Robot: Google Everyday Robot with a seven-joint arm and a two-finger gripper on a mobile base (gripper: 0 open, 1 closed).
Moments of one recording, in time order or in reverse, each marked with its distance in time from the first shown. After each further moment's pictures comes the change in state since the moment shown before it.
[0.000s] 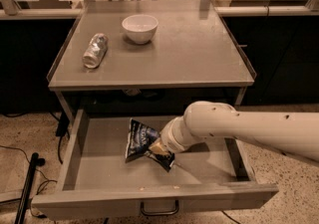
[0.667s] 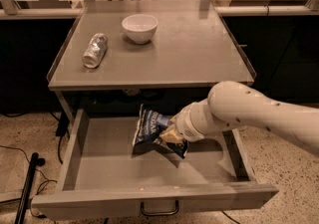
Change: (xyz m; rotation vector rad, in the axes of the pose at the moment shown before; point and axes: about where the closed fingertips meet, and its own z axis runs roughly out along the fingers) arm -0.020 -0.010 -0.074 0.010 -0.064 -0.052
